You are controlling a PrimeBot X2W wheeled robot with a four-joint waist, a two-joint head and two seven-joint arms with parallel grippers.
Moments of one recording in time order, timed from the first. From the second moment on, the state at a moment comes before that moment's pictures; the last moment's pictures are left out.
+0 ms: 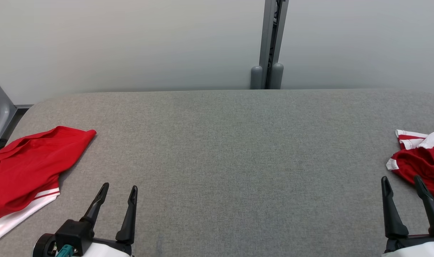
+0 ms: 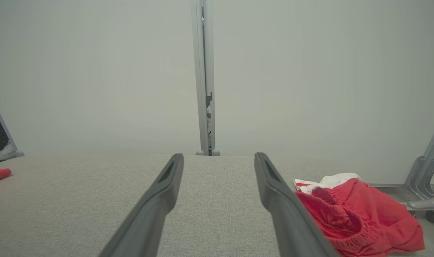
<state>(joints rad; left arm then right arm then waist) 0.05 0.21 -0.21 0.10 -0.30 0.02 -0.22 0.15 -0.06 -0.11 -0.11 0.14 0.13 -0.13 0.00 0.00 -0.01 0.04</state>
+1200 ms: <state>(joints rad) 0.00 0.21 -0.14 0.11 -0.34 0.05 -0.26 0.16 -0.05 -0.10 -0.19 0.13 0.13 -0.10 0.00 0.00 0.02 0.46</state>
